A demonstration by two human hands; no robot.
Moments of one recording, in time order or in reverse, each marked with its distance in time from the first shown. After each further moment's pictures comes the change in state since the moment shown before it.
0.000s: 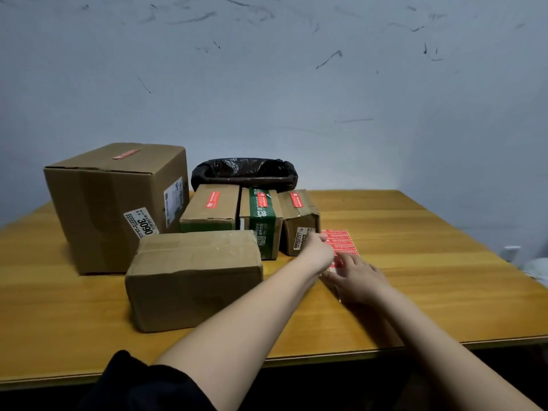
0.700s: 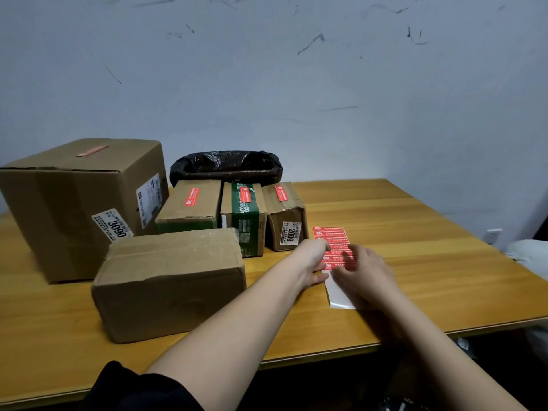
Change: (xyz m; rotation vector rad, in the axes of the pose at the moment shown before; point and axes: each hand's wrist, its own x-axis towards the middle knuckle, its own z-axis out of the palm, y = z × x) left_hand 0.006 -0.001 0.015 -0.339 -0.161 -0.296; right_hand -0.001 0.033 0.008 0.162 0.242 0.149
